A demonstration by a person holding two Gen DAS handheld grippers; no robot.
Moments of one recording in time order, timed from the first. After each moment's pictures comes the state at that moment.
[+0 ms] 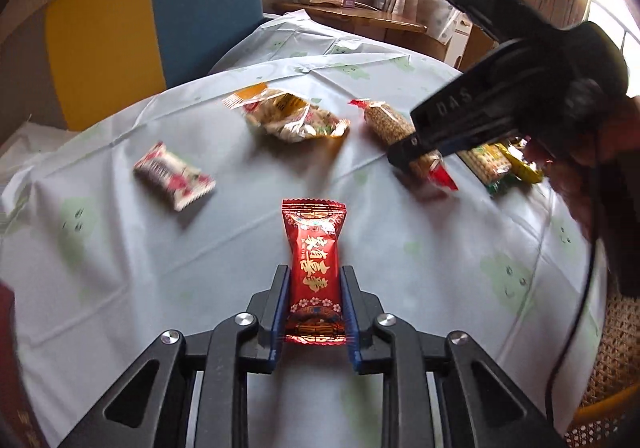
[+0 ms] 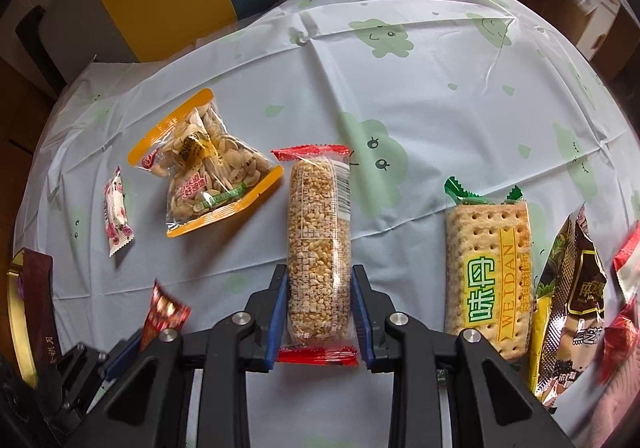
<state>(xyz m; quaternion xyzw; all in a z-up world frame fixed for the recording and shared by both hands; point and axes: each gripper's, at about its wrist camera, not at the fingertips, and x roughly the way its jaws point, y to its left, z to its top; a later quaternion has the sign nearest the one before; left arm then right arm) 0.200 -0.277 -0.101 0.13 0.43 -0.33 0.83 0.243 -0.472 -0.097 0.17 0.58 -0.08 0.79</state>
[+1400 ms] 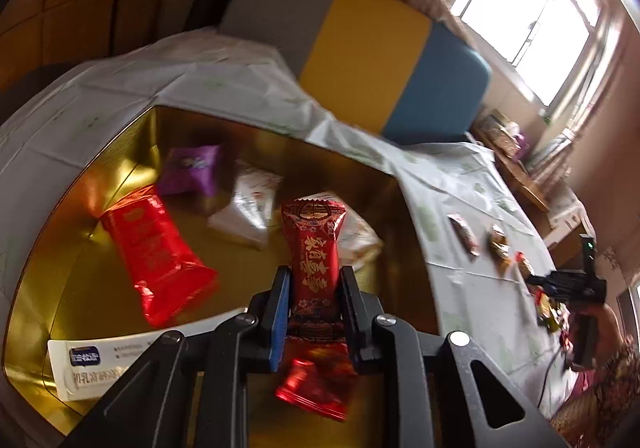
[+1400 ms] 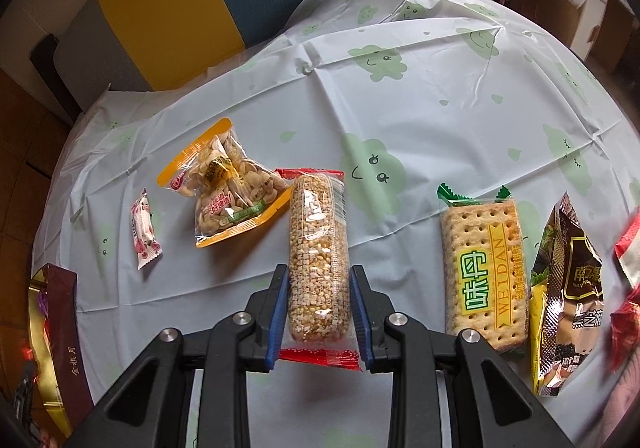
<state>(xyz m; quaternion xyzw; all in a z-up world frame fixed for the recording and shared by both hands) 0.189 0.065 -0.036 -0.15 0.42 -0.08 0.89 0.216 -0.480 -0.072 0.21 0.54 -0.08 0.81</state>
